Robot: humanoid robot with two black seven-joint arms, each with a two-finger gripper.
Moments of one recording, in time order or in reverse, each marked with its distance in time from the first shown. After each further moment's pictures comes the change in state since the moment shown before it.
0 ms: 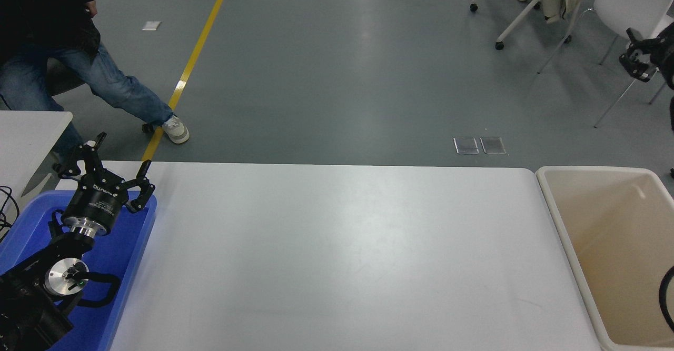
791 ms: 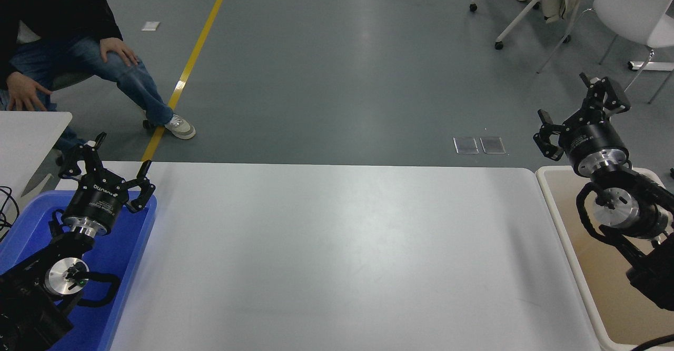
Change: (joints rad) left arm 0.000 0.000 0.000 0.000 0.000 0.000 0.000; right arm -0.361 0.111 0.094 0.181 -0.082 0.012 0.218
